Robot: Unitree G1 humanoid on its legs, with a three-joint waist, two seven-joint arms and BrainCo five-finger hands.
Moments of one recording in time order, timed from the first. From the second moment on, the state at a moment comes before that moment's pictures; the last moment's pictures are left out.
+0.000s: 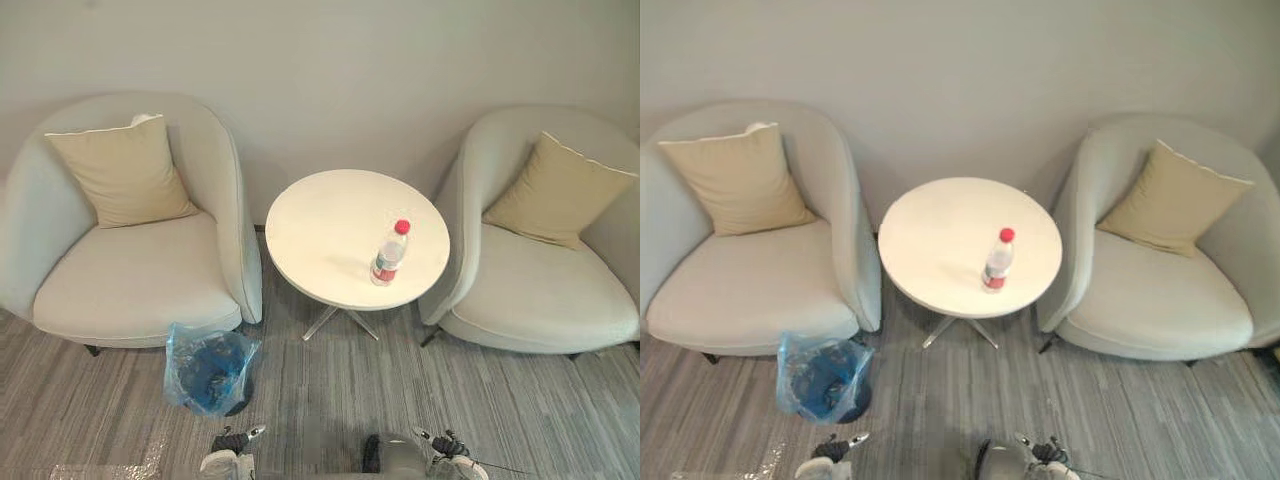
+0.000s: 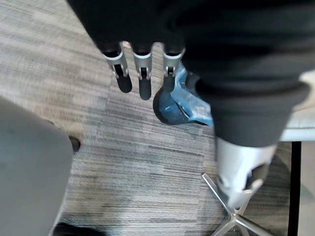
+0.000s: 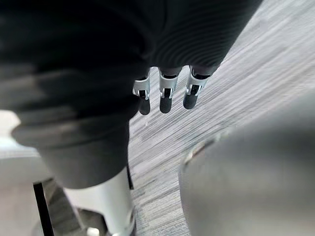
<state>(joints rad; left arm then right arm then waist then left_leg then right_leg) 0.06 0.01 0.21 0.99 0.00 0.05 0.16 0.05 0.01 -0.42 0.99 0.13 0.02 -0.09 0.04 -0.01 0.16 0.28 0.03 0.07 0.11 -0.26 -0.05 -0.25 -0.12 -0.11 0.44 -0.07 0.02</state>
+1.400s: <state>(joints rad) 0.05 0.06 -0.04 0.99 0.12 0.03 0.14 0.26 -0.04 -0.15 0.29 -0.07 -0.06 -0.14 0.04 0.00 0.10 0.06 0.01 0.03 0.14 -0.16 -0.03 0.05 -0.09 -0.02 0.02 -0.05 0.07</state>
